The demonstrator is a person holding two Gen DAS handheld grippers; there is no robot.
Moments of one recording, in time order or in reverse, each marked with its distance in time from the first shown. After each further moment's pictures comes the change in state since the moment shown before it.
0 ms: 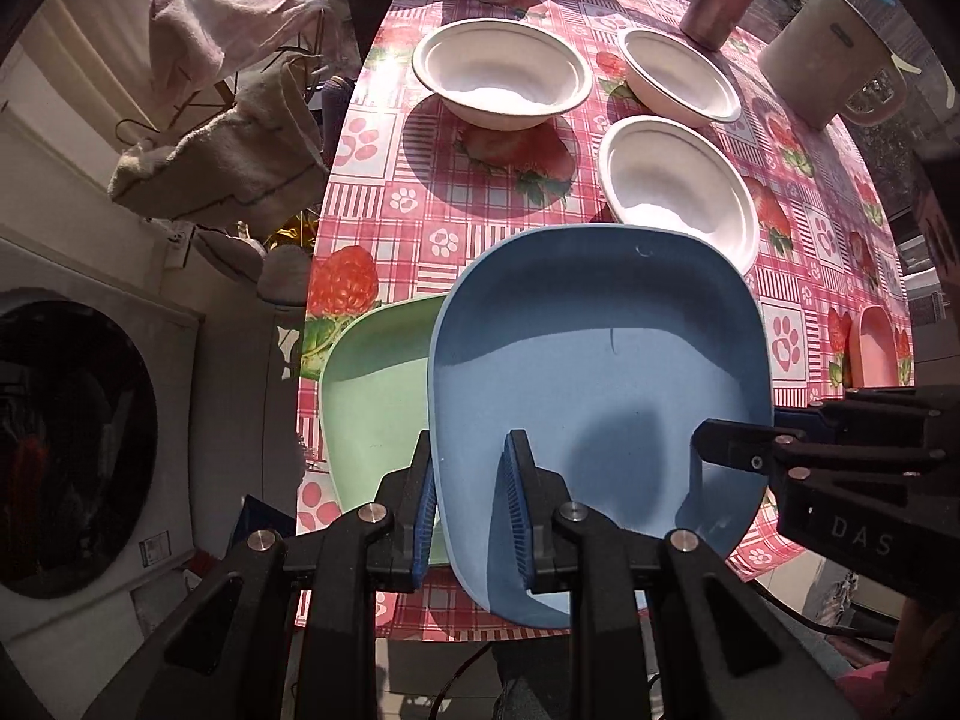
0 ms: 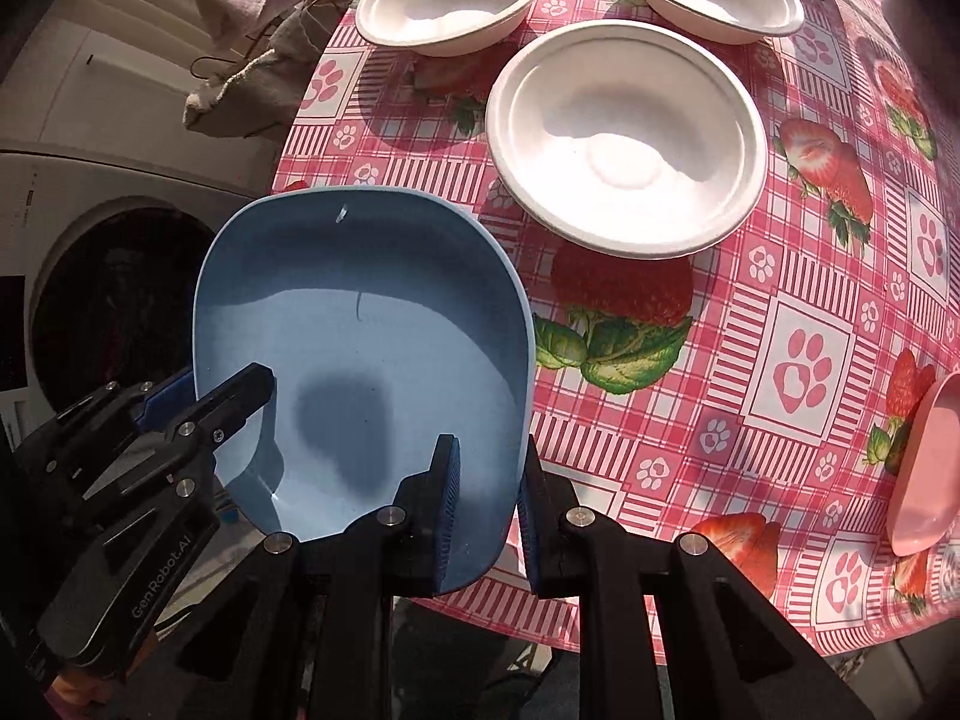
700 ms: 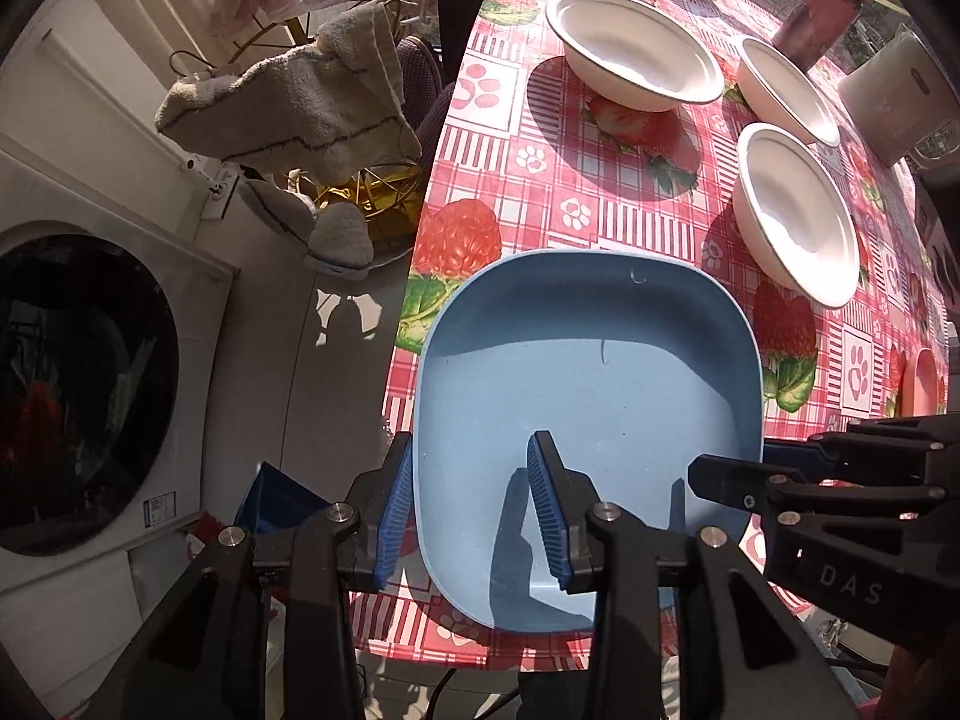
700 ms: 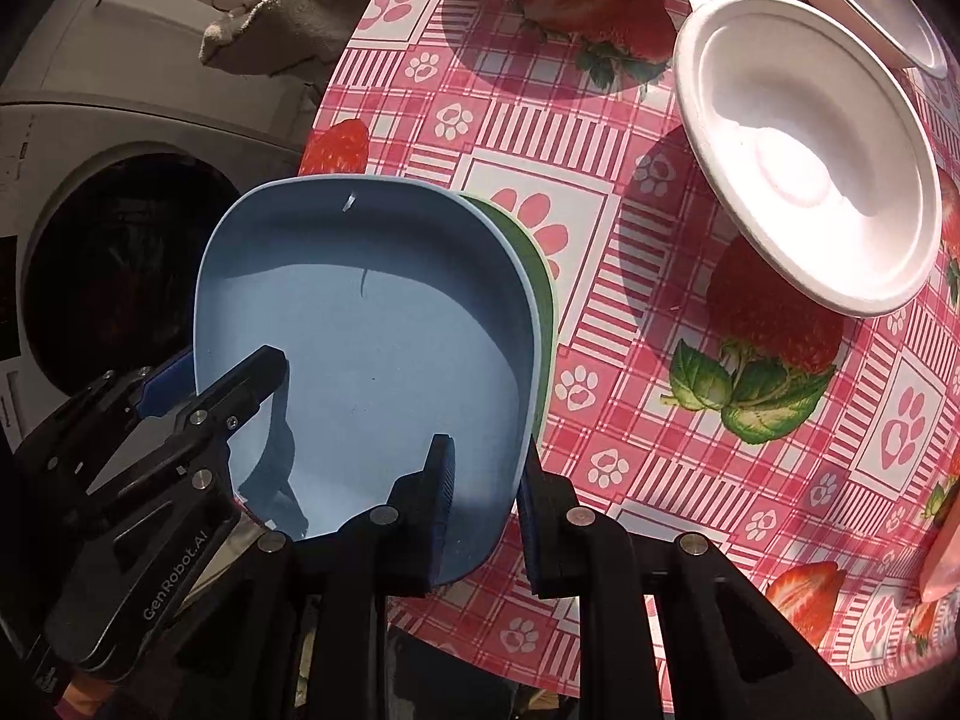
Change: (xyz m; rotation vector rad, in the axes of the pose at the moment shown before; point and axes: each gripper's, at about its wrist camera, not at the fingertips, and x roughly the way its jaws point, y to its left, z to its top) left arm 0.029 0.048 -0.008 -0.120 0.022 0.050; right arm 0.069 0.056 0.033 -0.063 0.111 0.024
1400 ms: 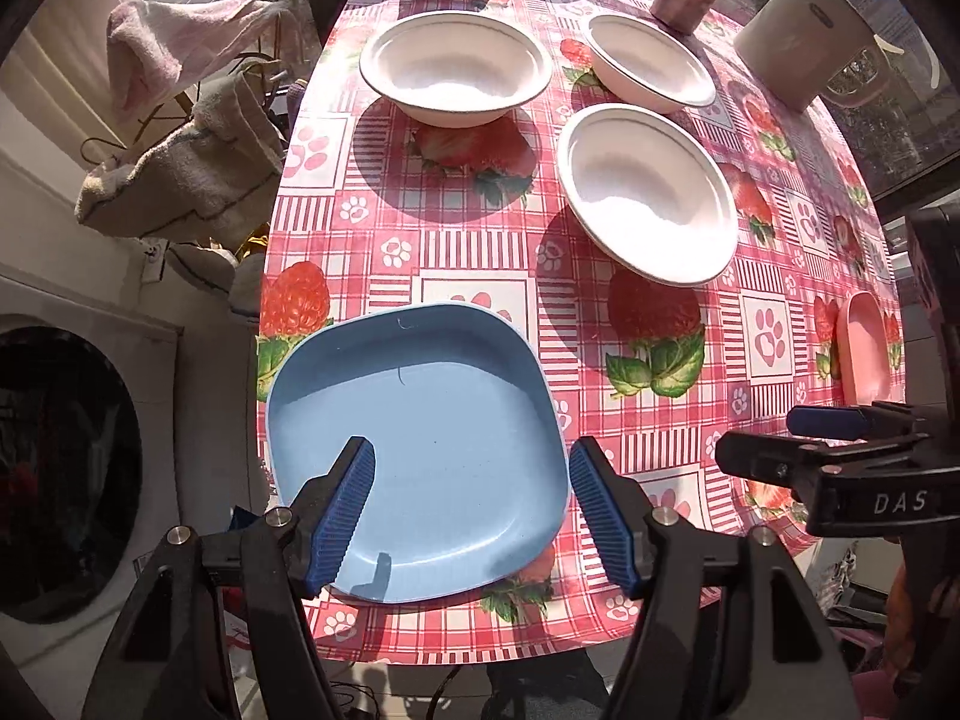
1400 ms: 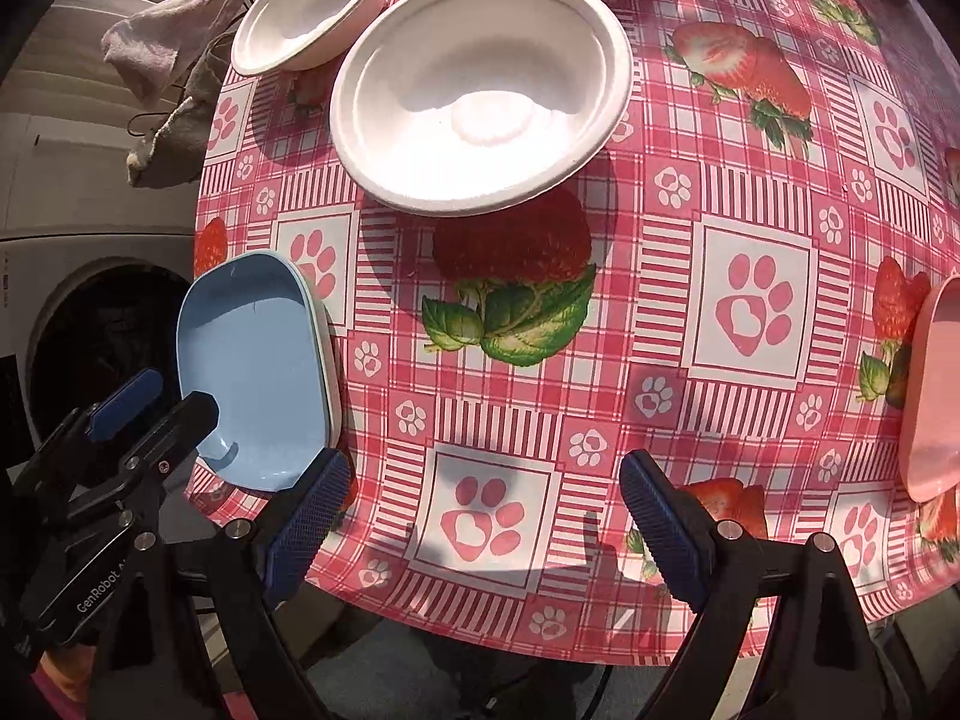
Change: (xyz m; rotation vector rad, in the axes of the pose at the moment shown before) left arm -0.026 -0.082 0.013 0.194 -0.014 -0.105; right arm -0.064 -0.136 -0.071 0.320 -0.111 0.016
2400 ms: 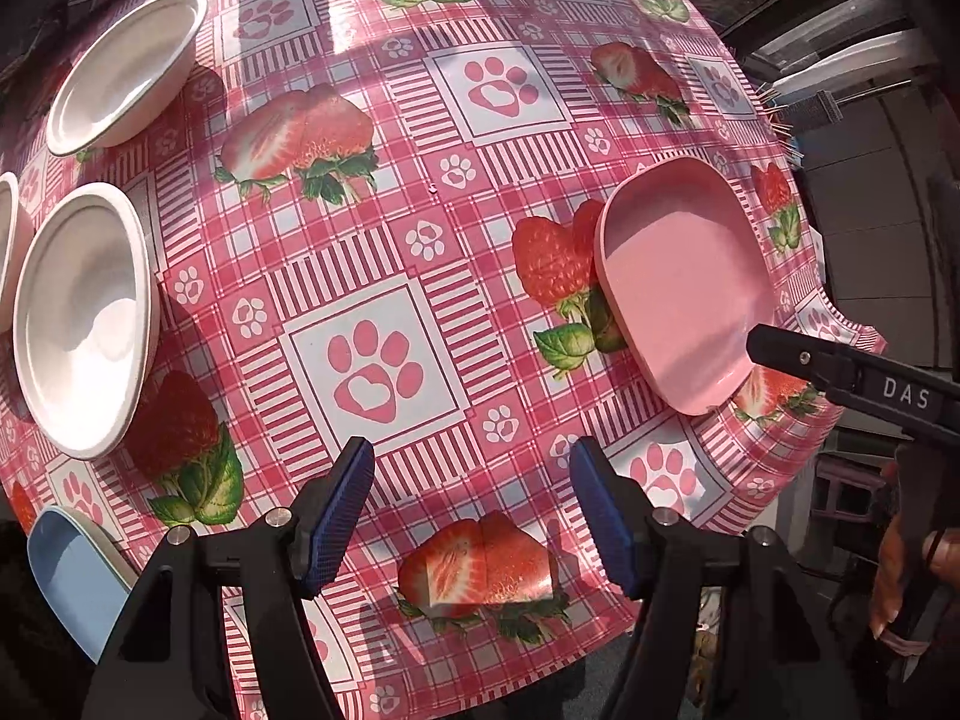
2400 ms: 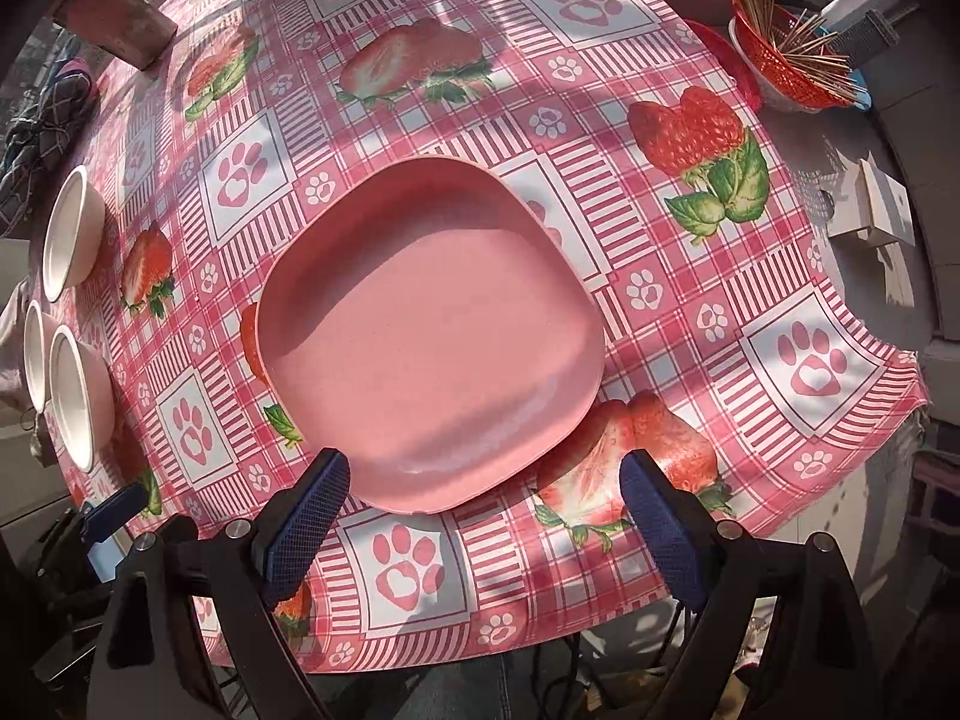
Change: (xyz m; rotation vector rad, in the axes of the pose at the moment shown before) left arm 0.065 -0.270 0.053 0.335 0.216 -0.142; right arm -0.091 -0.308 -0.040 0.497 -0.156 -0.139
